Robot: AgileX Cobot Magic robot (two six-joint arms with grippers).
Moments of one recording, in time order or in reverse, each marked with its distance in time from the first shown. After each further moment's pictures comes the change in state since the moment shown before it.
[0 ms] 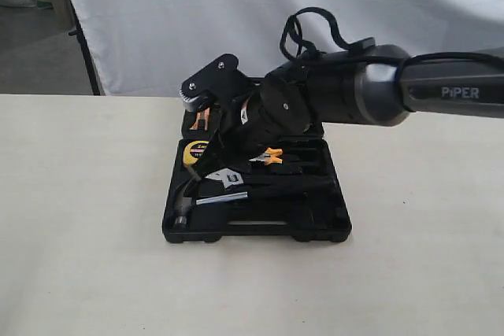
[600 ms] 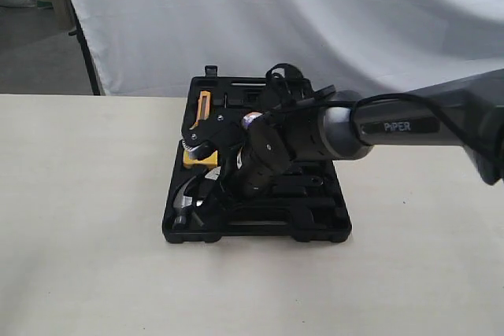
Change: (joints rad) left arm 0.000 0.000 0.000 0.000 0.000 0.000; right arm 0.012 0.132 0.012 0.073 0.025 -0.007
